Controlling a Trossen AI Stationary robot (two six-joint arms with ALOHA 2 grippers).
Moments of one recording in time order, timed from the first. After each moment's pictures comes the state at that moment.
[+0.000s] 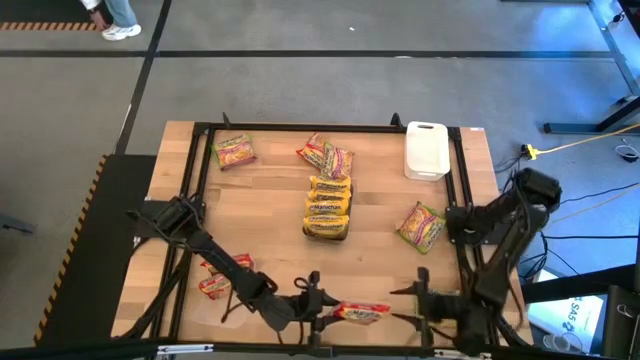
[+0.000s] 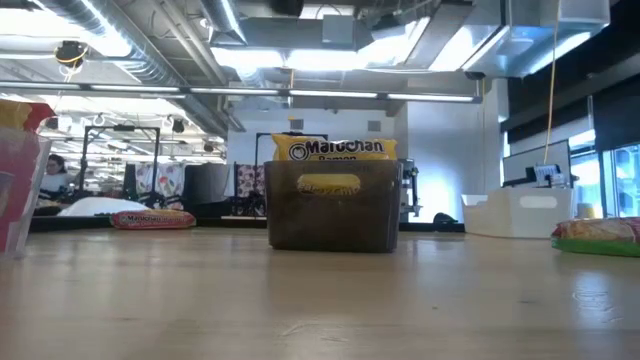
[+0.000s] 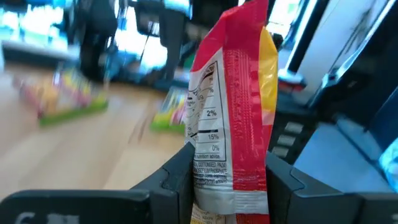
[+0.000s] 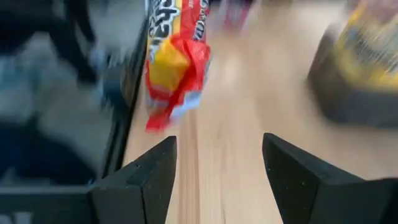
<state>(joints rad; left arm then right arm) -0.66 2.04 1.27 0.62 -0.65 -0.33 1.12 1.55 0.92 -0.24 0.94 0.80</state>
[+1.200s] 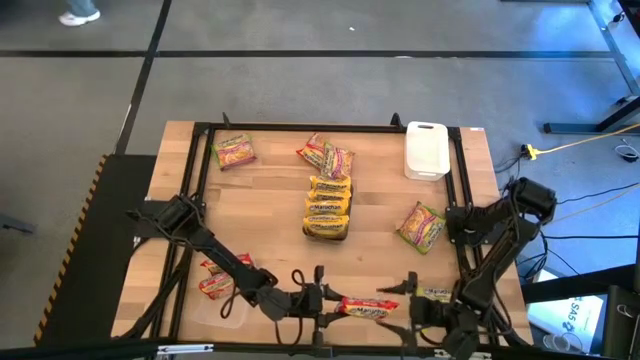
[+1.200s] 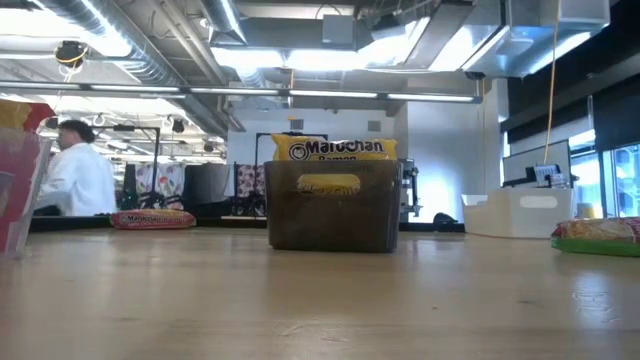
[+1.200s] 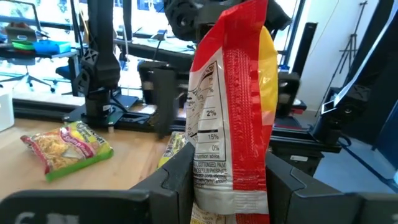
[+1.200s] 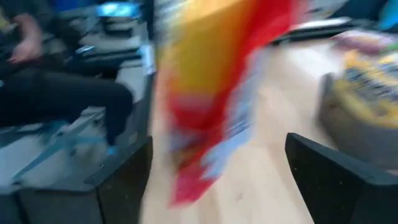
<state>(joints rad) -0.63 2.04 1.27 0.80 -0.65 -0.14 1.05 1.65 0.92 0.14 1.05 0.66</state>
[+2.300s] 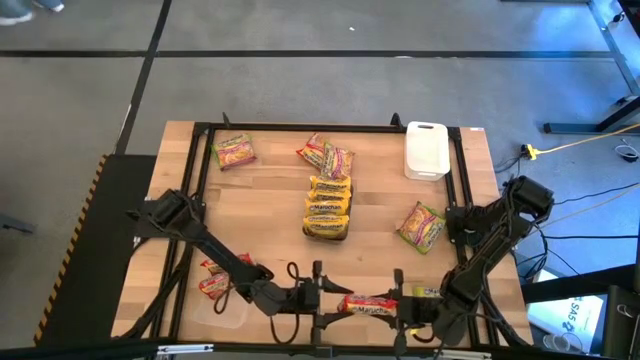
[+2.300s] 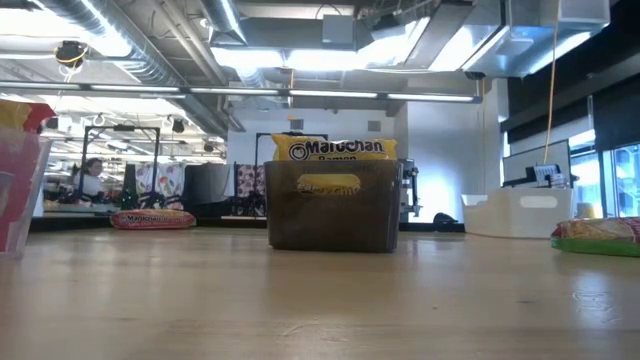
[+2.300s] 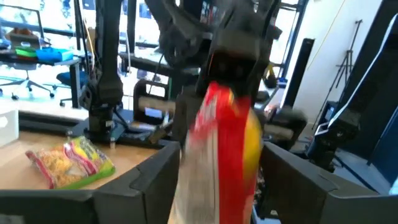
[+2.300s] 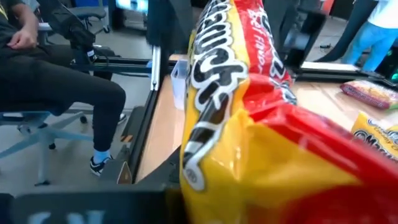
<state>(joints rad) -0.63 1.97 1.27 0.77 -0.65 -0.15 0.96 1.65 0.92 0.37 0.92 0.28</state>
